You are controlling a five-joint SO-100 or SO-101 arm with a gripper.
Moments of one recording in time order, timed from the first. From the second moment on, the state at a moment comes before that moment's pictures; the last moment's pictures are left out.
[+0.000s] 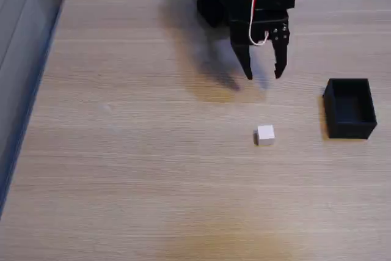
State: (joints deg) arm -9.8 127.6 131.5 63.4 -78.0
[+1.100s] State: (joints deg) arm -6.6 91.7 107.5 57.7 -77.5
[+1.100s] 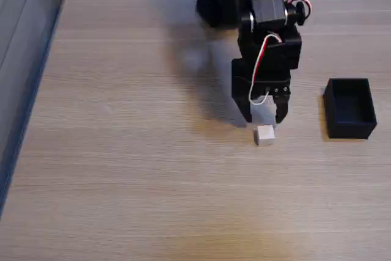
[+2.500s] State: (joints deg) arm -6.2 77.3 93.3 61.9 -76.6
